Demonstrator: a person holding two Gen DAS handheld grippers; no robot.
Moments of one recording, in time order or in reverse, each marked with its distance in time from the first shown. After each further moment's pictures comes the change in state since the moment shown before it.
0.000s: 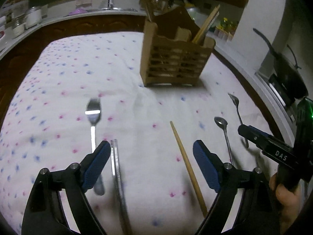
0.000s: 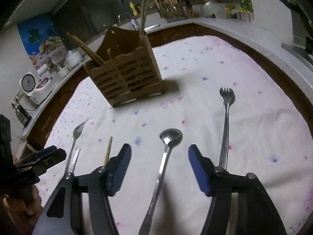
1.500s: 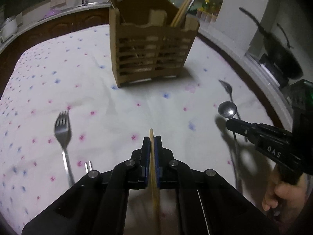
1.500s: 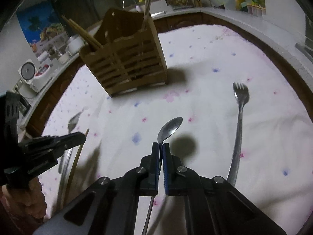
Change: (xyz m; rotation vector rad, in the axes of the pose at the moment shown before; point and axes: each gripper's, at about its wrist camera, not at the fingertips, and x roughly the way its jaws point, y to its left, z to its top) left arm 0.027 -0.017 0.022 0.122 0.066 -0.092; right arm 0.022 0.003 0.013 -0.048 0.082 0.019
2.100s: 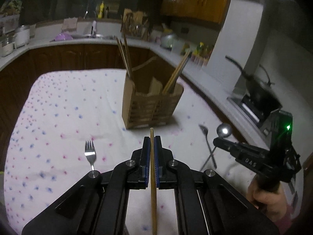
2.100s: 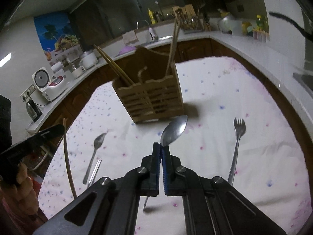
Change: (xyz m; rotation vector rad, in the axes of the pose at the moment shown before) left arm -0.114 0.013 0.012 -0.064 -0.289 -0.053; right arm -0.063 0.037 0.018 -0.064 -0.160 0.040
